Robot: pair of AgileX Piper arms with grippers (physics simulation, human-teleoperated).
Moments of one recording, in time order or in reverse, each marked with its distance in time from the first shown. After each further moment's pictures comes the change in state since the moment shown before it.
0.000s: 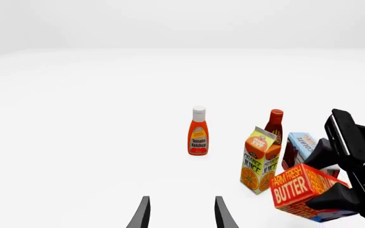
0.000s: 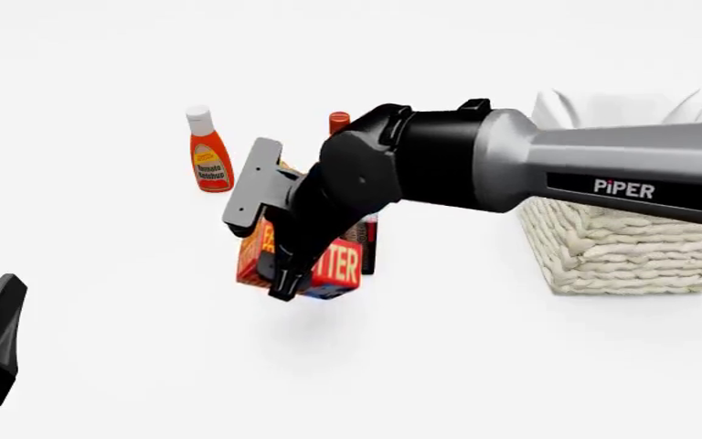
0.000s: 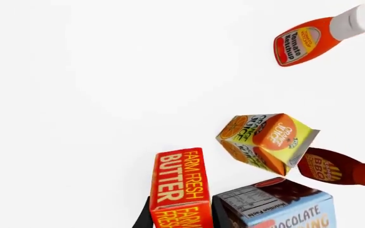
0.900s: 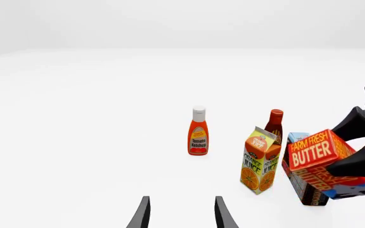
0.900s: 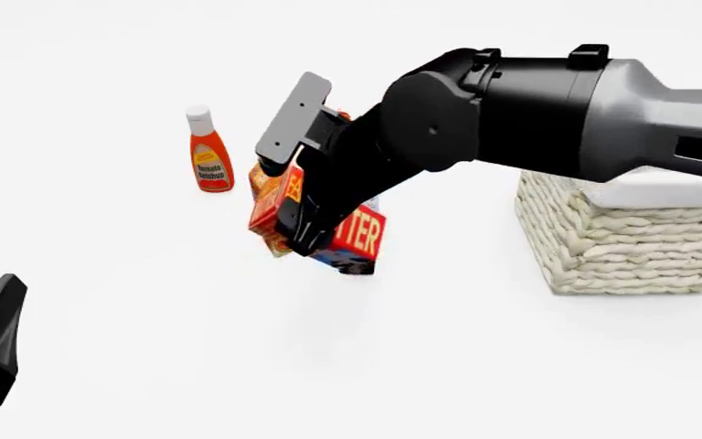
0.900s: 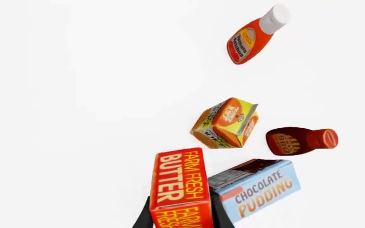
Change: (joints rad) left arm 0.000 0.000 0.000 0.000 0.000; right arm -0.052 -0.158 0.051 -0.022 0.103
